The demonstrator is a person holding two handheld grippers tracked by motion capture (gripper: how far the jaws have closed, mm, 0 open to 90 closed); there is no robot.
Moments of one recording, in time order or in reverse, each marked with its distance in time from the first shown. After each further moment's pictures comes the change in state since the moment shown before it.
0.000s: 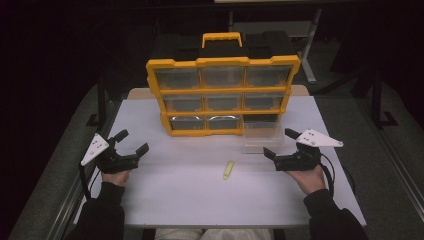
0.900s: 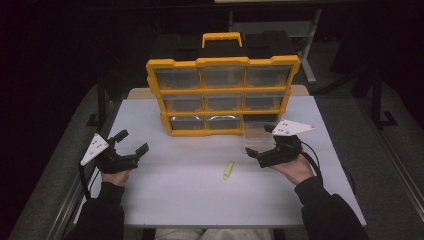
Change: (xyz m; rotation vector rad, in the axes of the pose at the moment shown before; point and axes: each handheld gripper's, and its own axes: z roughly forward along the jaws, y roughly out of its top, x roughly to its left) left arm 0.000 0.000 0.000 0.000 -0.004 -0.004; right arm 0.020 0.028 0.039 0.150 0.132 -0.100
